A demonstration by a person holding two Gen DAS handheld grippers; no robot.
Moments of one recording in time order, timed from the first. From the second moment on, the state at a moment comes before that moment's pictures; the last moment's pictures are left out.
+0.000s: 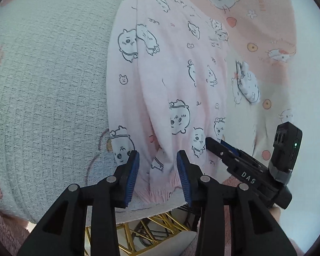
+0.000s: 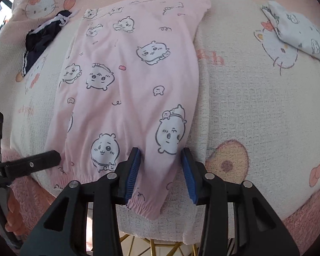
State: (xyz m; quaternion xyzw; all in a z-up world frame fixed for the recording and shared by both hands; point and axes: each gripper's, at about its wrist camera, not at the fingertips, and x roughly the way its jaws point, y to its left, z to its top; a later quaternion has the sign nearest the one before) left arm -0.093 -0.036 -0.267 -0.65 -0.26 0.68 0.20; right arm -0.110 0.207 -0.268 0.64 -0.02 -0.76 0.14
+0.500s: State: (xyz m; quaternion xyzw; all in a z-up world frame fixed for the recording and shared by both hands) left arm -0.080 -0.054 -0.241 -0.63 -0.24 0.72 0.16; right arm -0.094 0.195 -0.251 0.62 -0.01 -0.77 0.14
